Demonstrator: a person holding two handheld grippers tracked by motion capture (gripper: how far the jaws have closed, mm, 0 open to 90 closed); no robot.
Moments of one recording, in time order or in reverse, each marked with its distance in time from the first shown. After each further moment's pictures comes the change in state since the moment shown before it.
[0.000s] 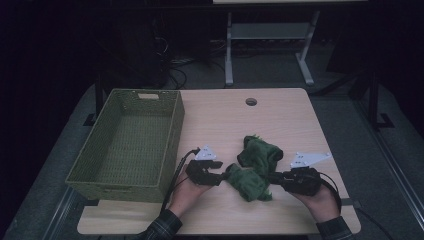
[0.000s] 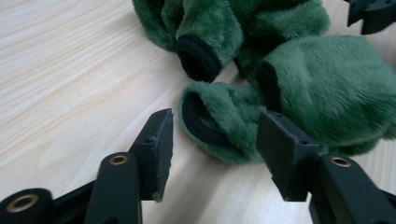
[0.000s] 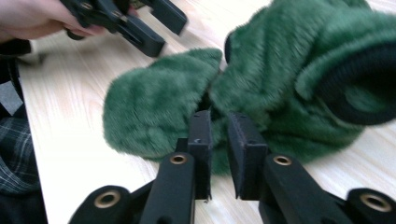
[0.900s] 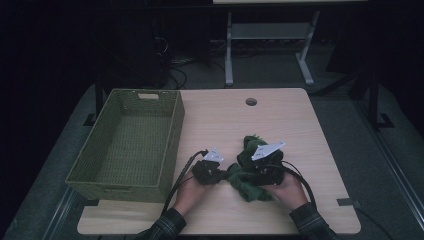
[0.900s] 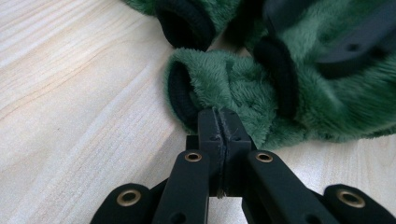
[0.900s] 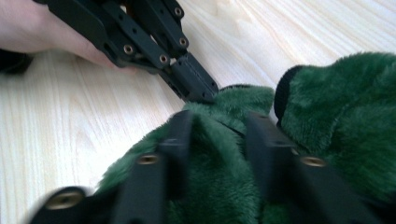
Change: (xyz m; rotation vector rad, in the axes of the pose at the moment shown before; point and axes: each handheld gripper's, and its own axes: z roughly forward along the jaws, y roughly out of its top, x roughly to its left) left arm 0.000 -0.002 0.019 0.098 -0.053 0.031; right arm 0.011 0.041 0.077 0.136 0.070 -0.076
